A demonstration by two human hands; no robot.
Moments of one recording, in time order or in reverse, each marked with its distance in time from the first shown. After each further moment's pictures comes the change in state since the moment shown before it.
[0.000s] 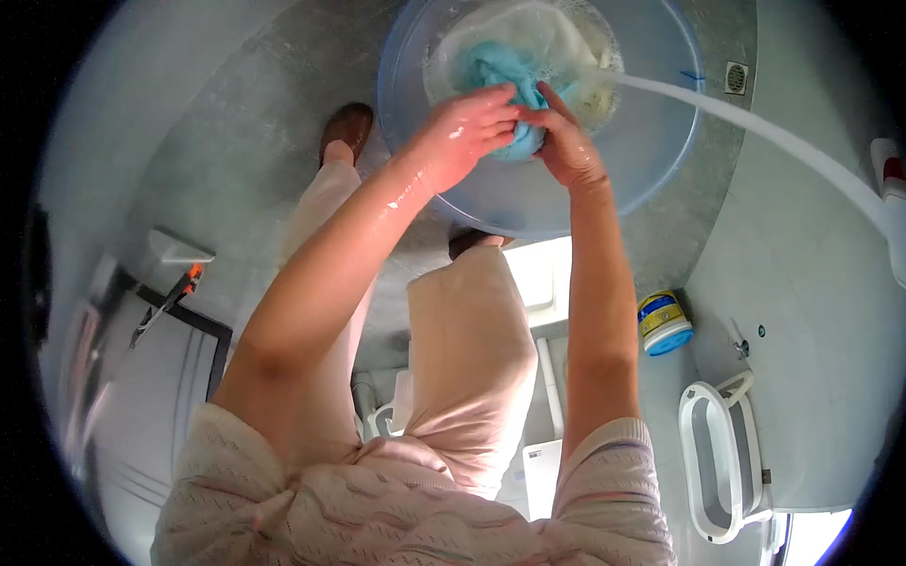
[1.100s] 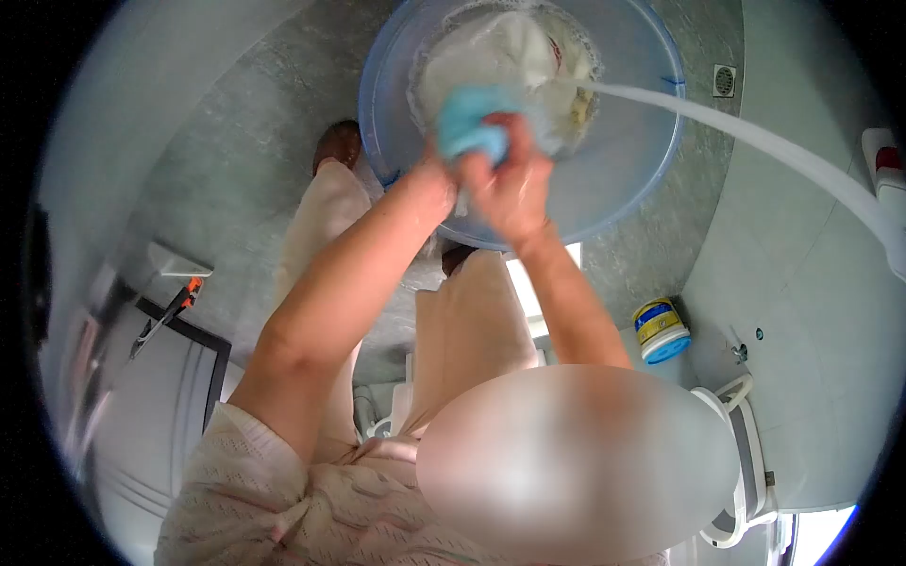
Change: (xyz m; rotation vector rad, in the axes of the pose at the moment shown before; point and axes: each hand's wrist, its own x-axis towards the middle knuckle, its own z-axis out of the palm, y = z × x) left_hand 0.040 -0.029 0.003 -0.115 0.332 0.137; right_hand -0.056 -0.001 0.078 -0.931 0.432 -0.645
